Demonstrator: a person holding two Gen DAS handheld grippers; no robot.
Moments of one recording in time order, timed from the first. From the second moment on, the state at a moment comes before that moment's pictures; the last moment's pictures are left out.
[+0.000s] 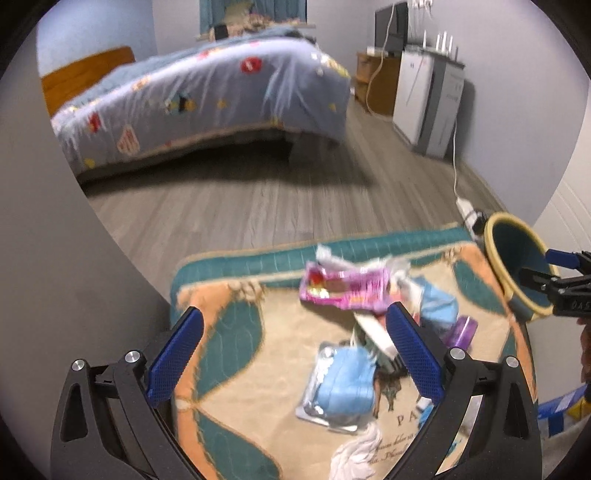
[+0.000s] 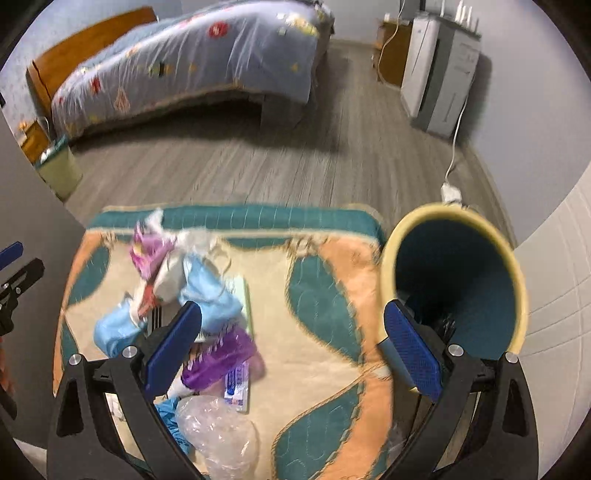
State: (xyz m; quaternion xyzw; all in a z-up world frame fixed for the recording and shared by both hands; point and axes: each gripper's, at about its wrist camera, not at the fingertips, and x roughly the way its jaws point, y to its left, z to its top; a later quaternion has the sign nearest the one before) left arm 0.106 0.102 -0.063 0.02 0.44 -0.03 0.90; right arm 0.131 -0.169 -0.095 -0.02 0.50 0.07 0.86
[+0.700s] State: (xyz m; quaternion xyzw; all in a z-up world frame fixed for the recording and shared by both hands) left arm 0.113 0.064 -0.157 0.08 0.59 -0.10 0.80; right arm 0.130 -0.130 -0.175 0.06 0.62 0.09 0.77
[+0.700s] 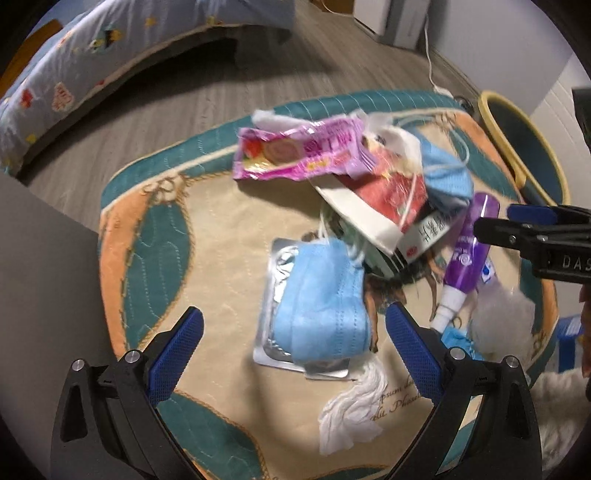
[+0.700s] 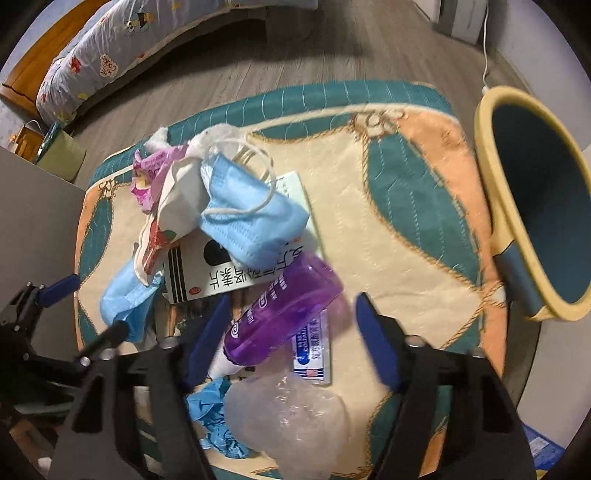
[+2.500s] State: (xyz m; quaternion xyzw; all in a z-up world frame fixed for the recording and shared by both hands) left arm 0.120 0.084 -0.036 0.02 0.44 -0.11 0.89; right arm 0.179 -0.174 -0.147 0.05 0.54 0.06 0.84
